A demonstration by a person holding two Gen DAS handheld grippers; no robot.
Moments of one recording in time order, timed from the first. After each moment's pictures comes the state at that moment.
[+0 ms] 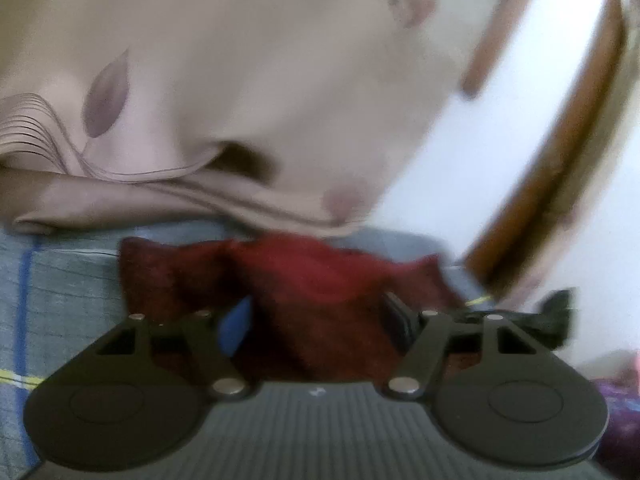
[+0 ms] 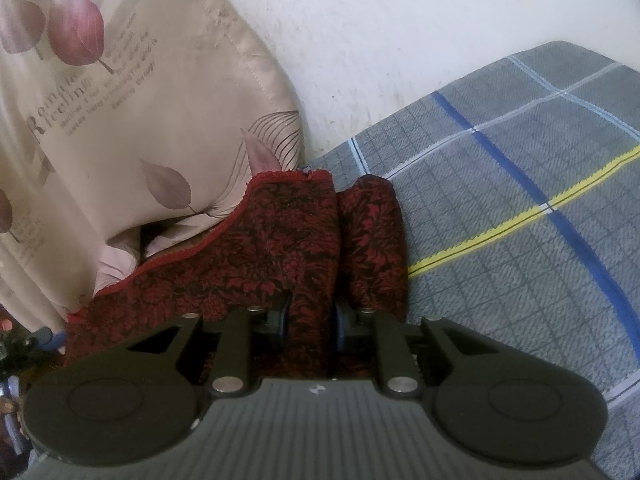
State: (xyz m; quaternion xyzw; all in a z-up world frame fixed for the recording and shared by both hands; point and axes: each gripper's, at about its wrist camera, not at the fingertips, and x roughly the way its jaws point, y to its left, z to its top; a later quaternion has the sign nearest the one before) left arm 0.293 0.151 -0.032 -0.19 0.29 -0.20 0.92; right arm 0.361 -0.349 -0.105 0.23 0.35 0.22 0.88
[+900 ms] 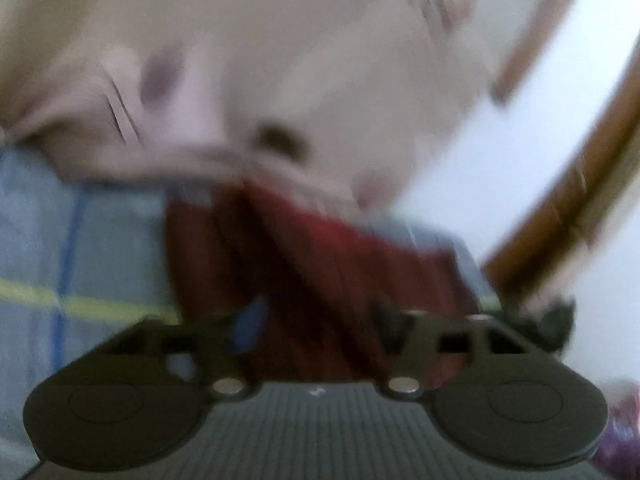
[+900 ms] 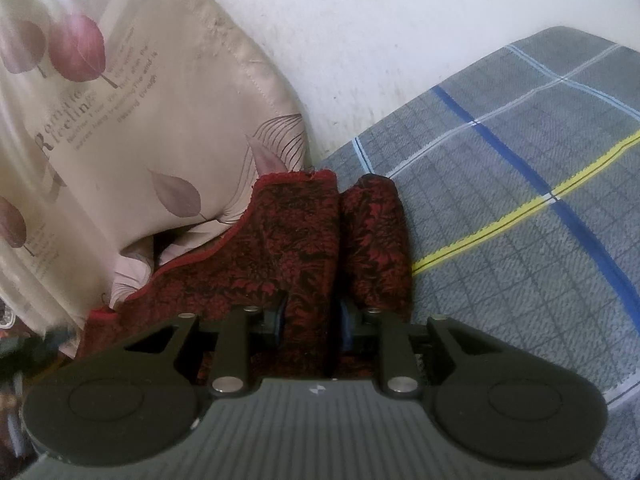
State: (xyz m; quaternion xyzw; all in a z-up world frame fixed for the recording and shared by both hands) left arm 0.248 0.163 -0.025 -0.23 0.34 -0.17 0.89; right arm 0.358 -0.355 -0.107 0.26 0.35 0.23 0.87
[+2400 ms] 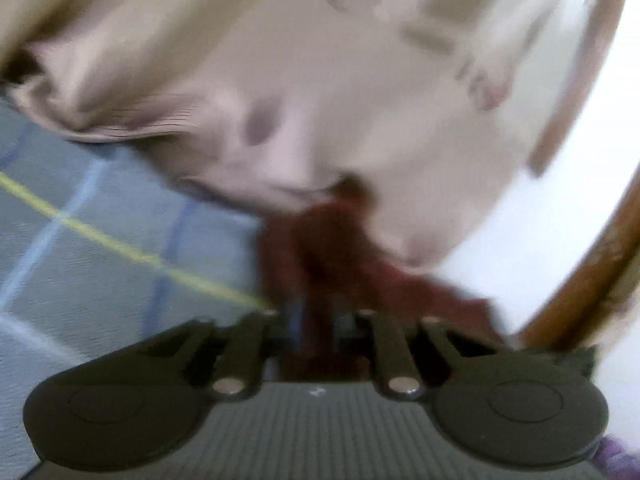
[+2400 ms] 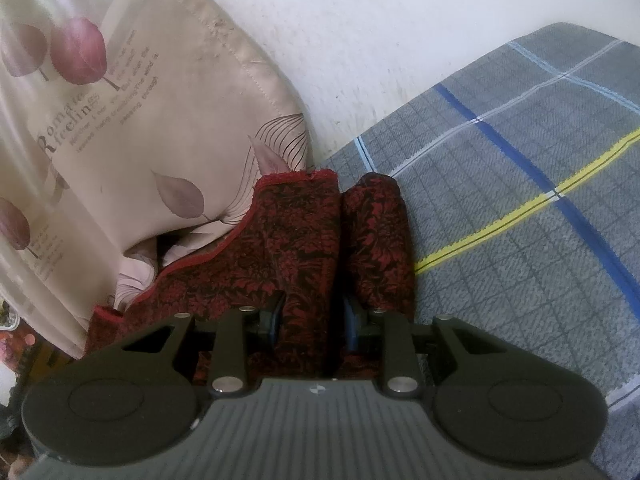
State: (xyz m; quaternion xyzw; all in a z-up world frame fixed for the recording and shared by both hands) left arm 0.187 0.191 -0.040 -0.28 0.23 -0.07 0.93; right arm 0.356 -0.354 -0.109 0.27 0.35 0.23 0.87
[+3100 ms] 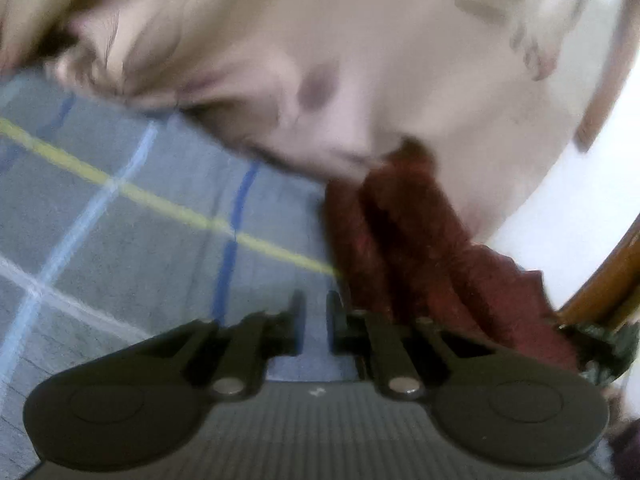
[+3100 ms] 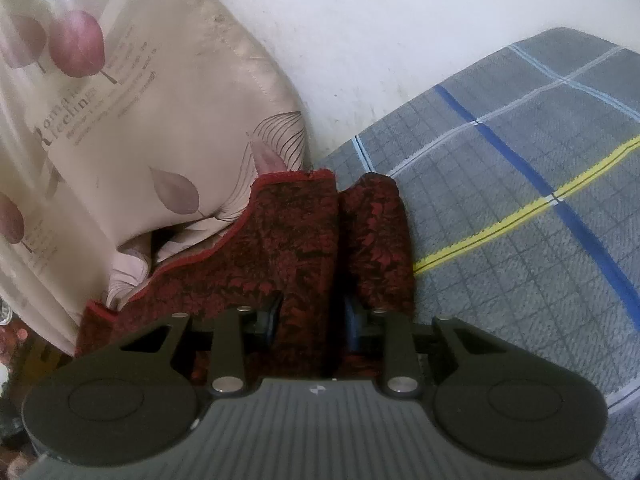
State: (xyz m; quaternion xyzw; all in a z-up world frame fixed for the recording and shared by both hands) left arm 0.177 0.205 -0.073 -0.25 0.27 -0.01 0.93; right arm 0.358 -0.350 -0.107 0.26 0.35 0.22 0.87
